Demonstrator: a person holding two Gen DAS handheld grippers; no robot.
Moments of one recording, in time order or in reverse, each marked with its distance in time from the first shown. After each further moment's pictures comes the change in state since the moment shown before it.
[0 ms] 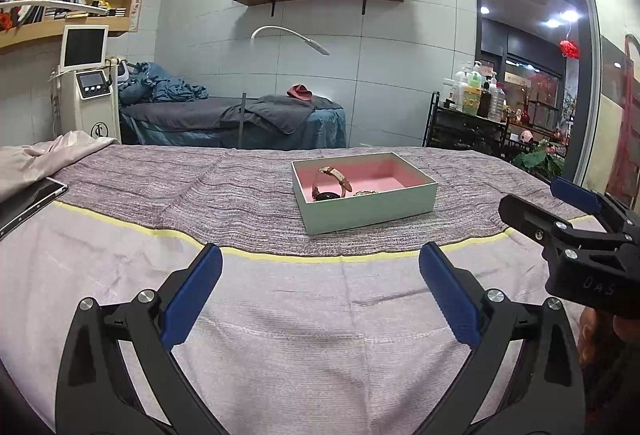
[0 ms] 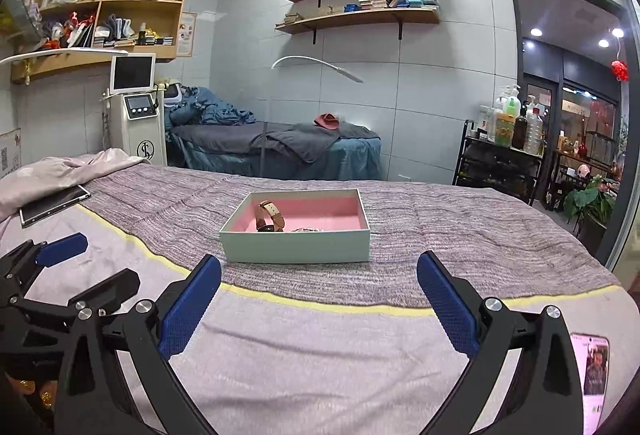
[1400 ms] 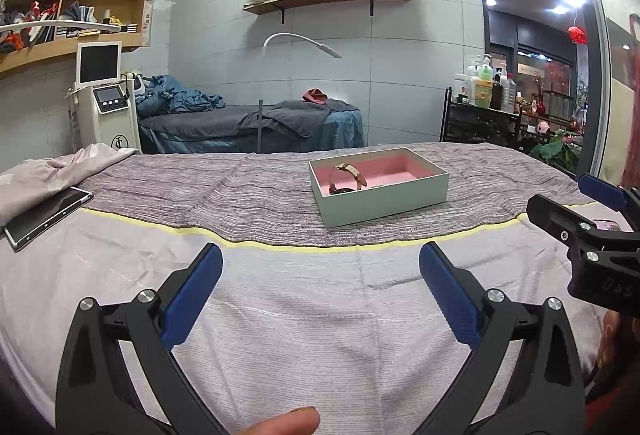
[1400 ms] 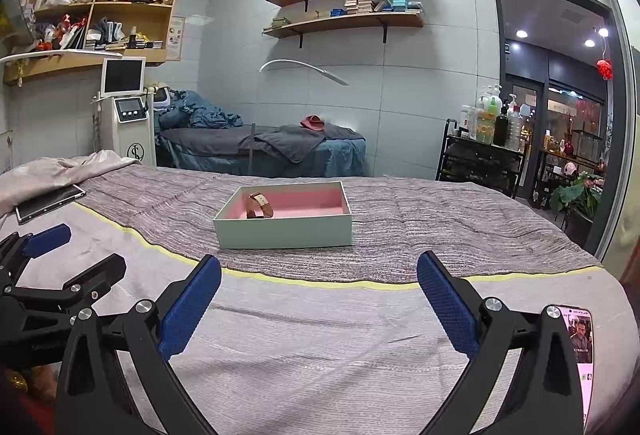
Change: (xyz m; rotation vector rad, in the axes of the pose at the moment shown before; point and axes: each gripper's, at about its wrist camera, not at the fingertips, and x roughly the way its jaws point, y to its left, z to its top) left arm -0.016 -0.011 -0.010 0.052 -0.009 0.077; right arm -0.025 -0.002 -0.018 0.007 -0.015 -0.050
